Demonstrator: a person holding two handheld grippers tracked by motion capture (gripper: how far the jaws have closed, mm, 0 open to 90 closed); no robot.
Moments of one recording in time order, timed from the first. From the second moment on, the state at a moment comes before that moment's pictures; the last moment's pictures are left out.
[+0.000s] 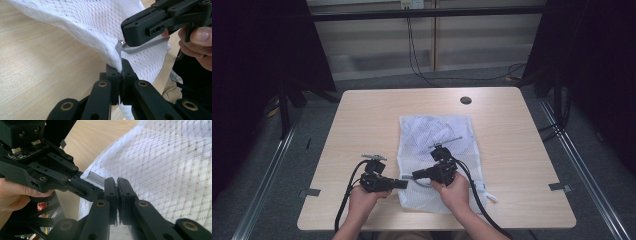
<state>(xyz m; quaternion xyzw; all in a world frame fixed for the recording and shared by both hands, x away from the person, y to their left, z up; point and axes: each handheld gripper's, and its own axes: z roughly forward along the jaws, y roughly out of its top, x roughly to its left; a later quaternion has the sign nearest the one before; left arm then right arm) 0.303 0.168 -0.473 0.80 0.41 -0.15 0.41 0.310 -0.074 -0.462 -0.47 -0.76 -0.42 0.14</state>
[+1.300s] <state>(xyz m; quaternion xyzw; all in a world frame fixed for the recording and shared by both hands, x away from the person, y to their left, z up) 0.303 0.169 -0.474 0.80 0.42 -0.15 0.41 0.311 -0.095 -0.467 -0.48 -0.76 -0.41 0.14</state>
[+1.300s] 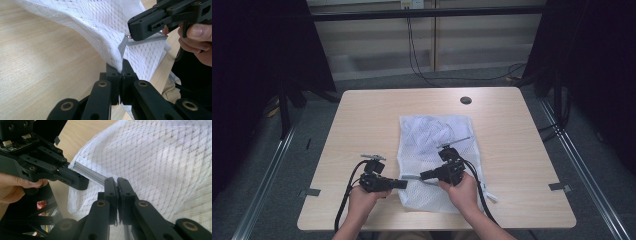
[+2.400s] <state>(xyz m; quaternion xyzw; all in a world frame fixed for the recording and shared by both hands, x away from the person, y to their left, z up) 0.303 0.171 -0.474 0.80 0.41 -0.16 0.41 0.310 -0.109 -0.470 -0.49 -0.76 -0.40 0.15</state>
